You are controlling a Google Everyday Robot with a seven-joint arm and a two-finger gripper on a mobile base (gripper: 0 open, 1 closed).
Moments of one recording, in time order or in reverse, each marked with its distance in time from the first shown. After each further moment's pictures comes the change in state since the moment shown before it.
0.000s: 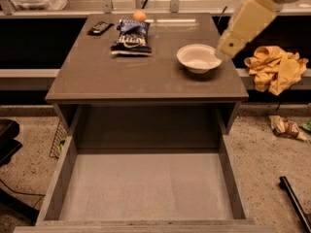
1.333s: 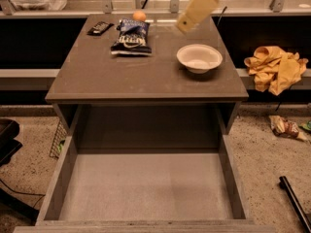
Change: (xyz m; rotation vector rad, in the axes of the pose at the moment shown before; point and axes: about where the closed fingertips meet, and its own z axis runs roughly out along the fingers) arm -0.065 -0.050 0.086 0.002 -0.188 0.148
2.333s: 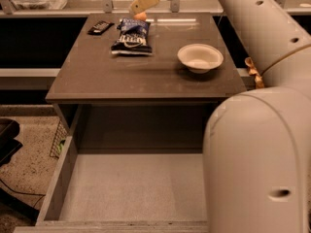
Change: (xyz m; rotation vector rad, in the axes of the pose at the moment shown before) arm -0.069 -0.083 0.212 -0.022 -0.169 0.300
